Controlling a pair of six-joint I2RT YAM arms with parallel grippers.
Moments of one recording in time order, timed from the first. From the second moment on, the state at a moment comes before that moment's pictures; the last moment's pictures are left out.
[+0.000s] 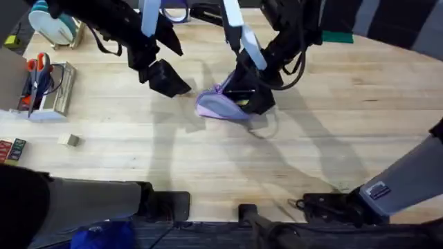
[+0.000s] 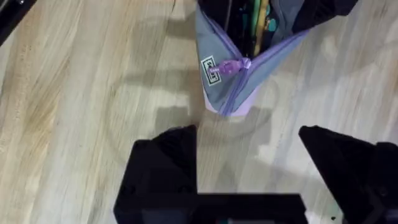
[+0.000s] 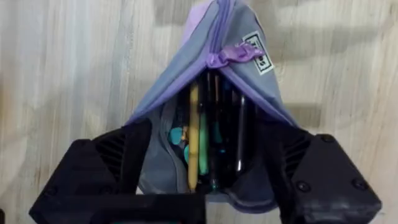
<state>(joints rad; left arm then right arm) 0.00 1.54 1.48 -1.37 0.55 1.24 0.45 1.88 1.46 -1.02 -0.55 -1.17</state>
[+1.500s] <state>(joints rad) 0.22 1.54 1.48 -1.40 0.71 1.45 0.45 1.74 1.63 -1.06 -0.55 -0.52</state>
